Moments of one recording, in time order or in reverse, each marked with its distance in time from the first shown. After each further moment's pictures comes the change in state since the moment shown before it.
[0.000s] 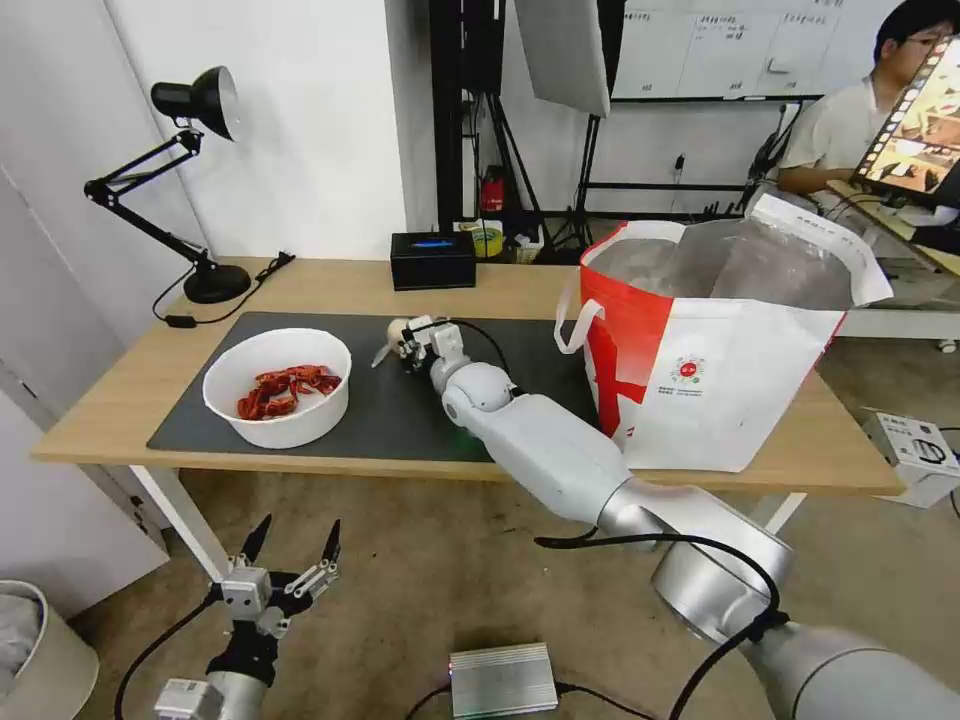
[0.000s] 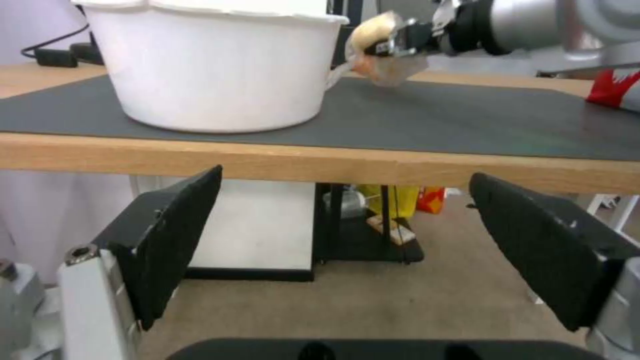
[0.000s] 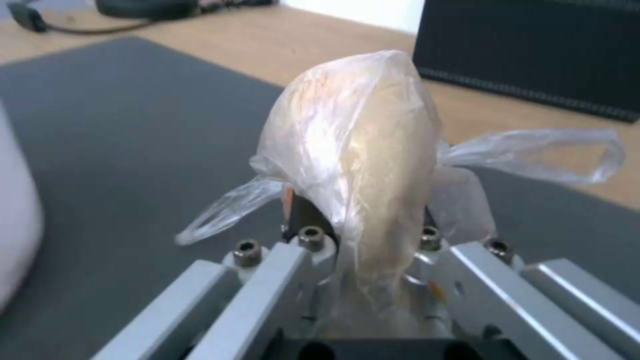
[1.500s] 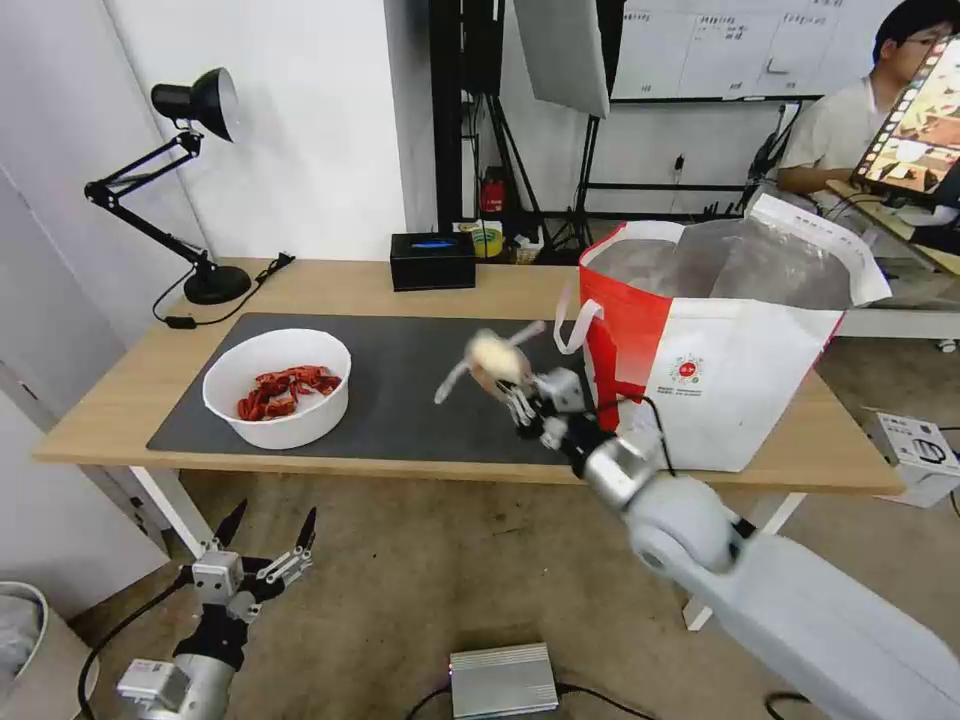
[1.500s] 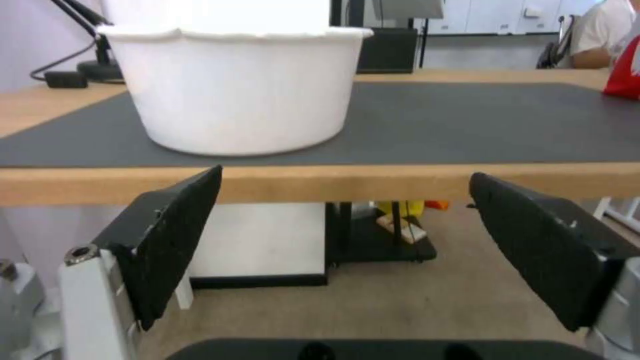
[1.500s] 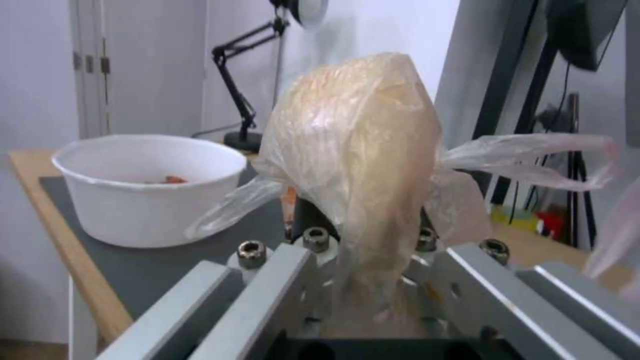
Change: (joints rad) left arm -0.033 0.102 -0.044 0.013 -0.047 0.036 -0.001; right arm -0.698 -0.789 0.351 1.156 -0.126 0.254 -0.086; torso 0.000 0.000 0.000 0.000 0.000
